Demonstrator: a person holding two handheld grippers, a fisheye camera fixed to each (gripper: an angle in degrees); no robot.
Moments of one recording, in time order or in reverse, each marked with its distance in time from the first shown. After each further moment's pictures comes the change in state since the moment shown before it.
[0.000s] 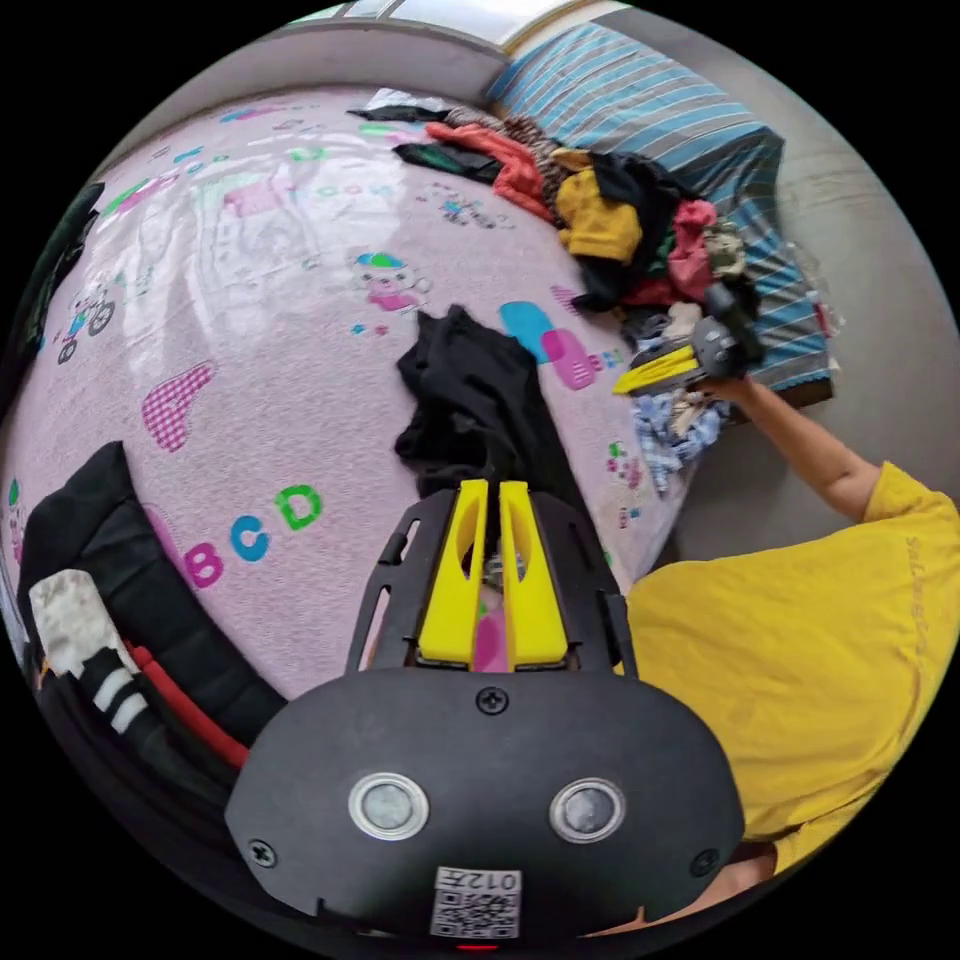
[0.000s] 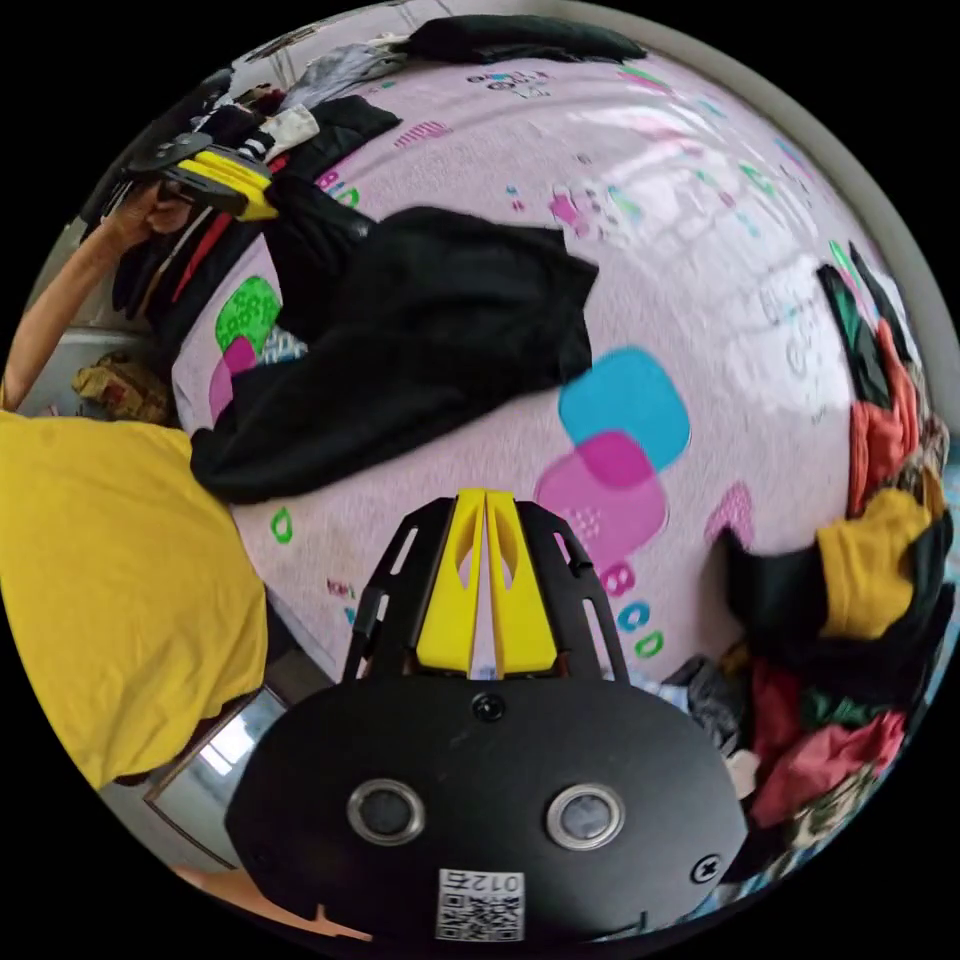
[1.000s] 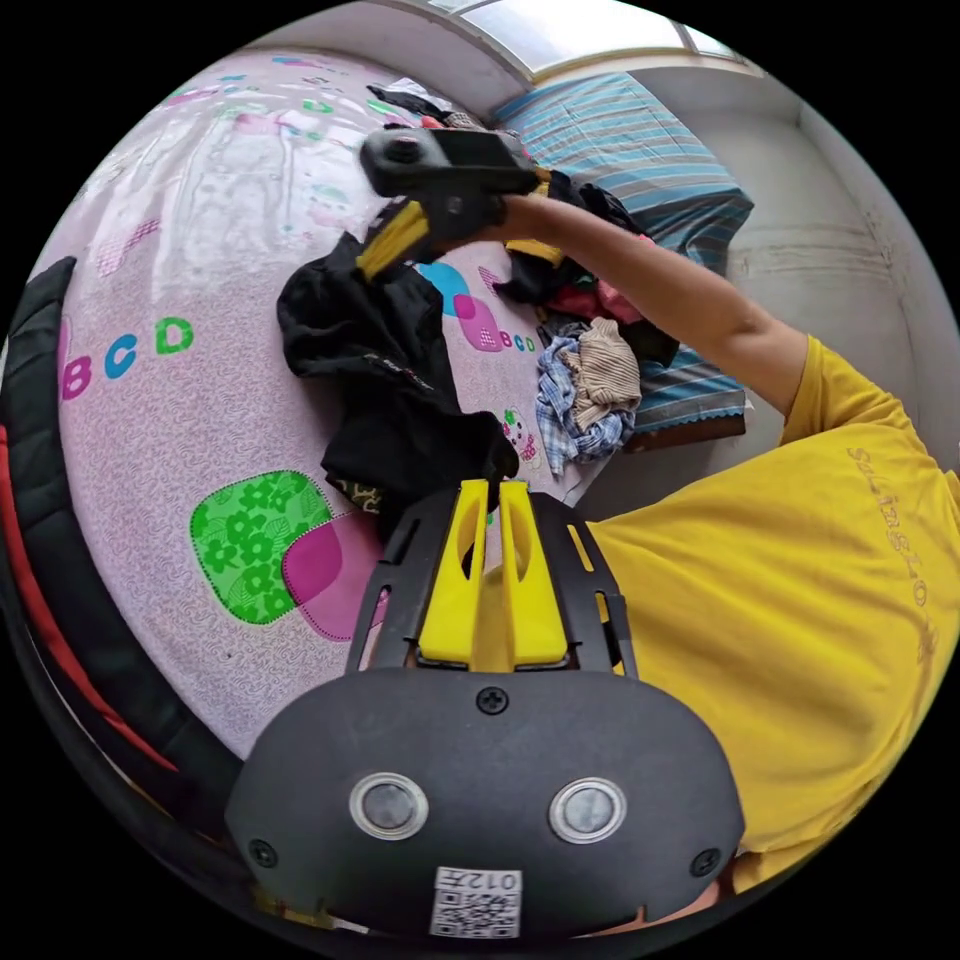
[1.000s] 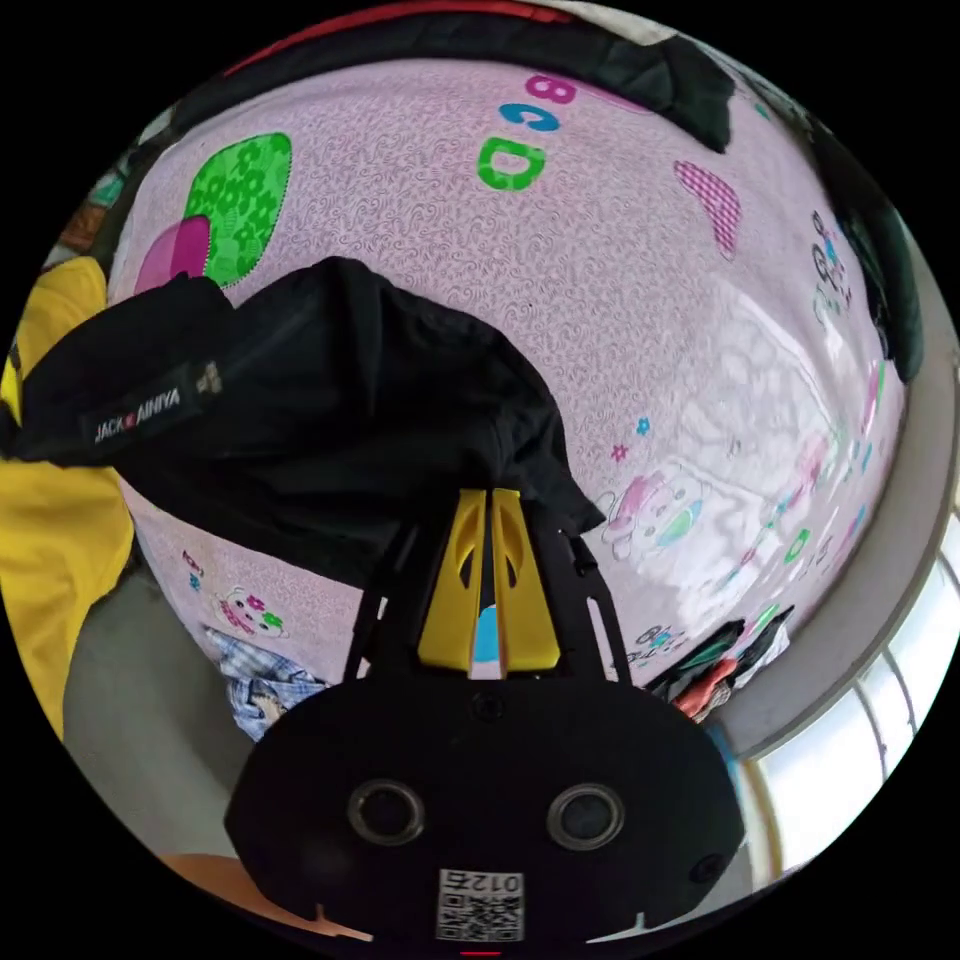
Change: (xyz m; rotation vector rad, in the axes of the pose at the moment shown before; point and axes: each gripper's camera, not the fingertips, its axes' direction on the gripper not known) left arm -0.049 0.162 0.010 0.077 0.276 -0.154; right arm -0.153 -0.289 0.022 -0.275 0.423 -0.734
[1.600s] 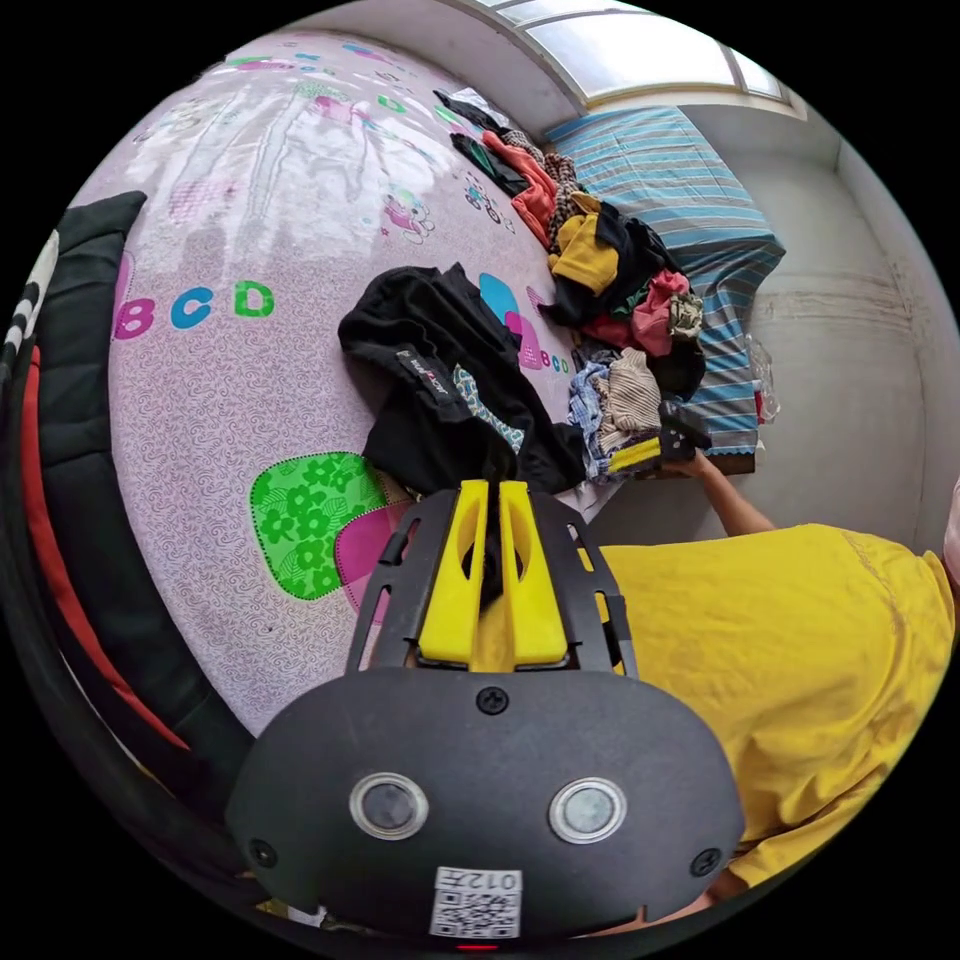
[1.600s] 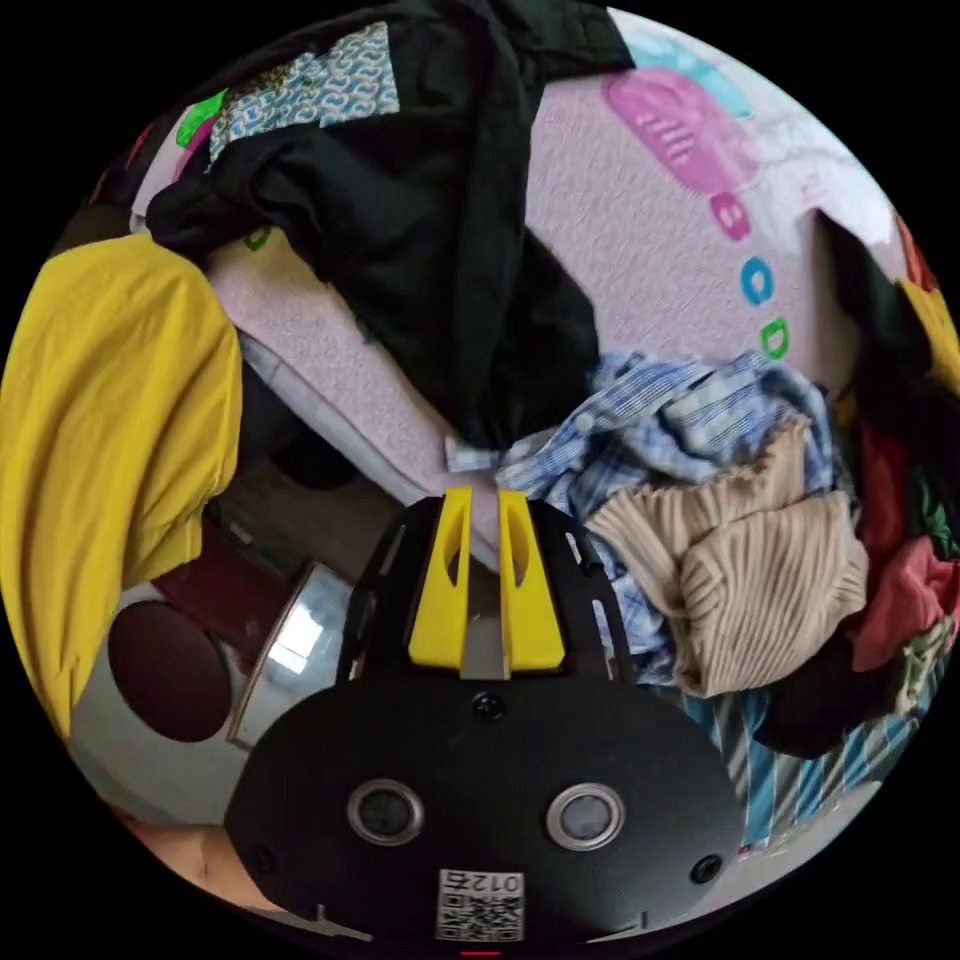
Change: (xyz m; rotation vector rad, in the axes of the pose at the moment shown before) left arm -0.061 0.018 -0.027 0.033 -0.015 -0.110; right arm -0.203 0.260 0.065 -0.170 -0.629 0.704
